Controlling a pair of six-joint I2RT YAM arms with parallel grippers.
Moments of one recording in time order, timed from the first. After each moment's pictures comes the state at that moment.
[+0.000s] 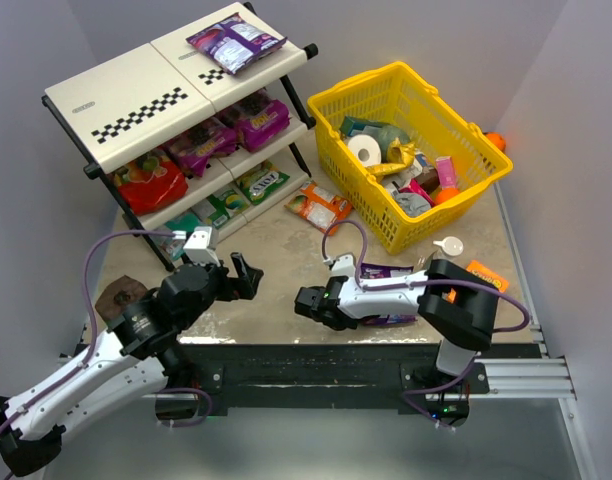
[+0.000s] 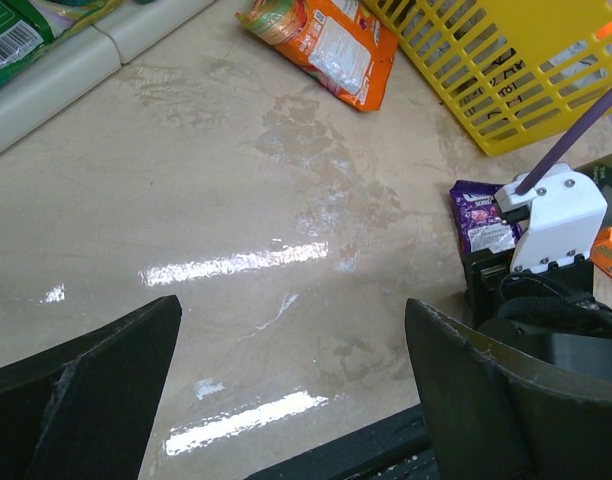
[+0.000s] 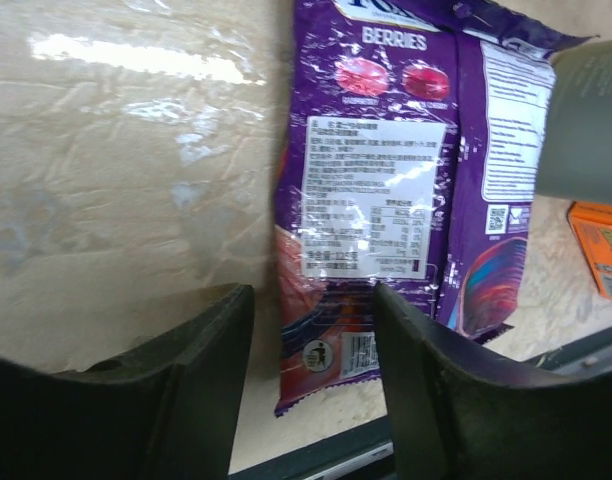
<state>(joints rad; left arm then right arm) -0.84 0.54 0.59 -0.49 -0.38 -0.63 1.18 1.74 0.96 -0.94 0.78 1.06</state>
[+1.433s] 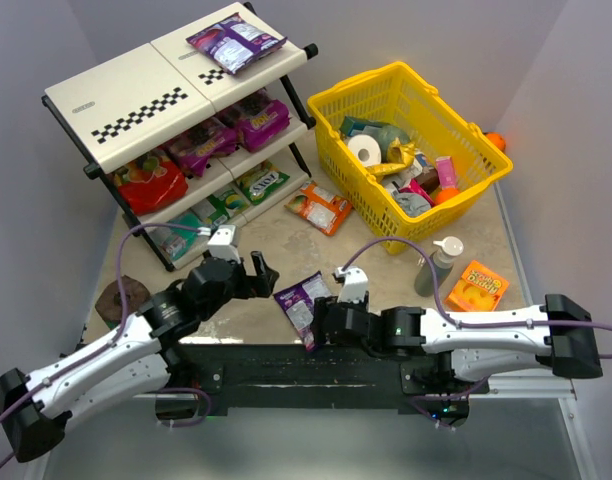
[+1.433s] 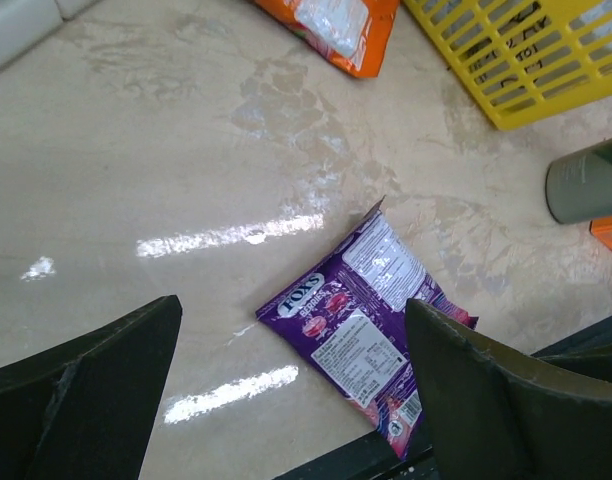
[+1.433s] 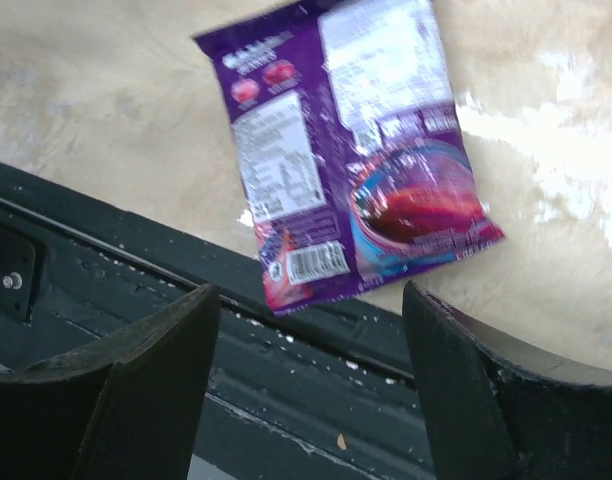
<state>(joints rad) -0.84 0.68 0.54 -0.34 -0.34 -0.65 1.42 1.16 0.72 -0.47 0.58 1.04</state>
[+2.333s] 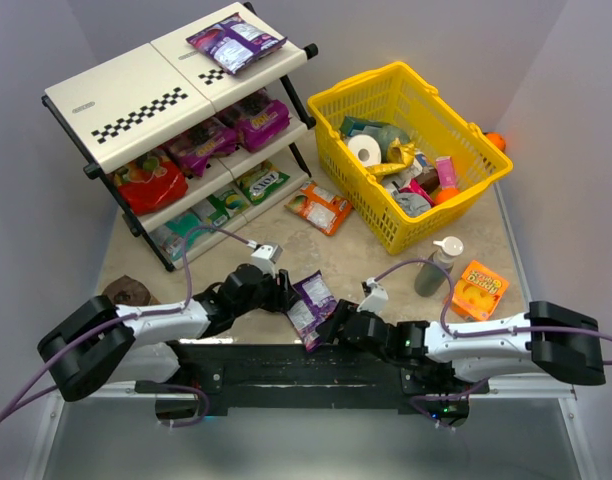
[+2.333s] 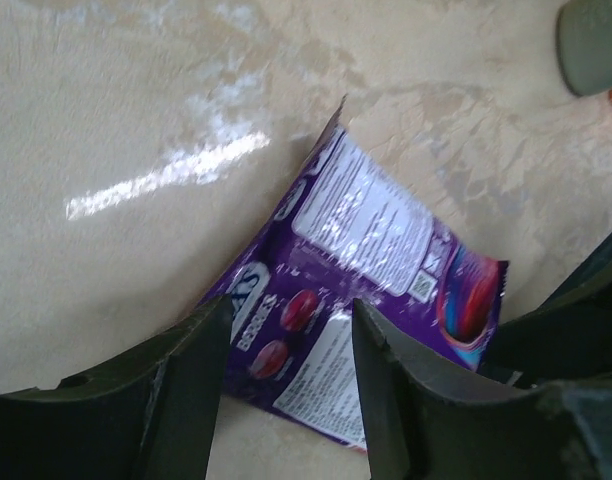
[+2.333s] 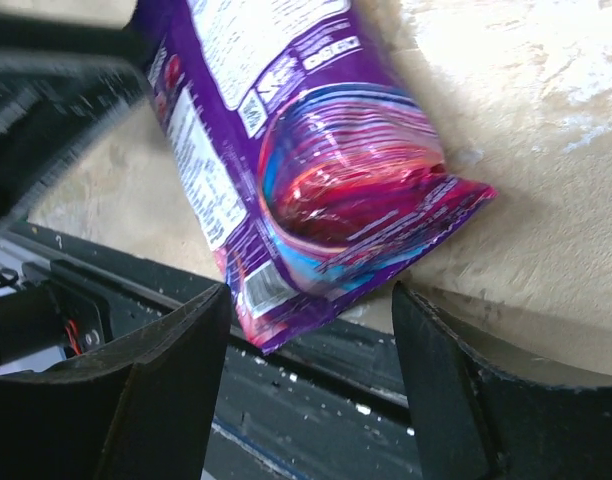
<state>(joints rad) -0.84 1.23 0.33 0.37 -0.03 -0.60 1.35 1.10 0.32 0.01 0.48 1.41</state>
